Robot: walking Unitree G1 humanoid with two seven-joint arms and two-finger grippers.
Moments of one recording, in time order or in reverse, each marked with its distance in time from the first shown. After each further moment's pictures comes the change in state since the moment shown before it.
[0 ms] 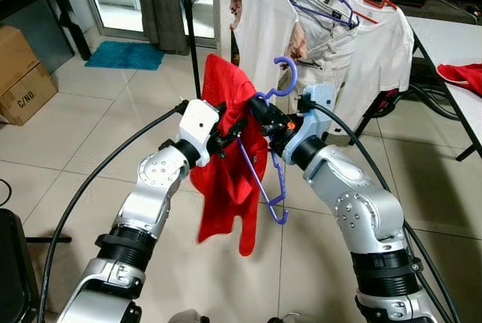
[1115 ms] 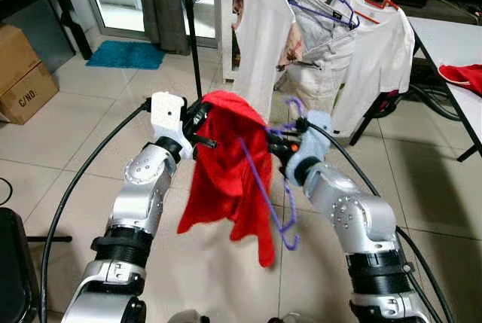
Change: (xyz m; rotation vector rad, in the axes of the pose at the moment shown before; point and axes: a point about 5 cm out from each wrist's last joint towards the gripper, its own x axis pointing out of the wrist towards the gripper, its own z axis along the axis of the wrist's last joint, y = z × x) left arm -0.011 0.028 -0.007 -0.235 -0.014 0.261; right arm -0.010 -0.038 -0.045 0.093 0.267 -0.373
